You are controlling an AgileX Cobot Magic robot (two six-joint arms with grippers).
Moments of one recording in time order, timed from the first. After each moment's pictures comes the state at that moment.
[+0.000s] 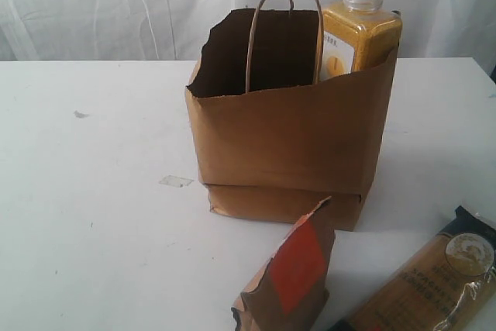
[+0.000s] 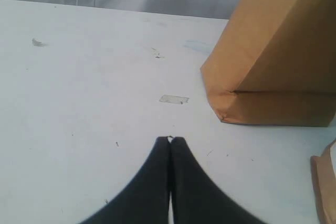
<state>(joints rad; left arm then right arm) -0.36 0.00 0.02 -0.39 0.26 0.15 0.38 0.01 0.00 -0.18 0.18 0.18</state>
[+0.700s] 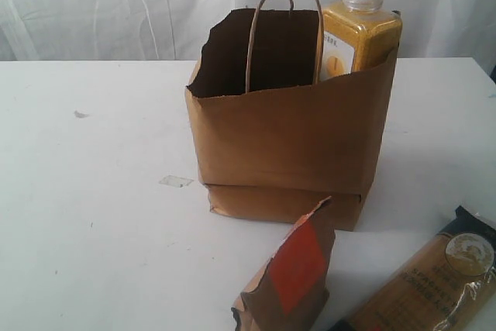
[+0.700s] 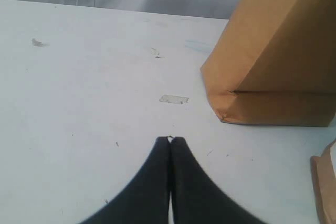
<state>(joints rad) -0.36 0.00 0.02 -0.39 0.26 0.15 0.38 0.01 0.00 -0.08 0.18 0.15</state>
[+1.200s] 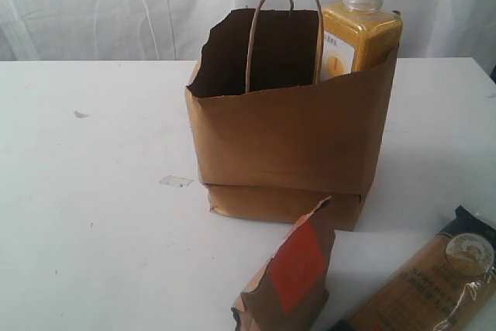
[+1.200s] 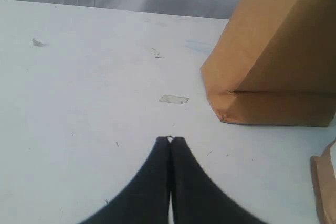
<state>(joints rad) -0.36 0.00 0.02 -0.39 0.26 0.15 0.38 0.01 0.00 -0.08 0.18 0.15</state>
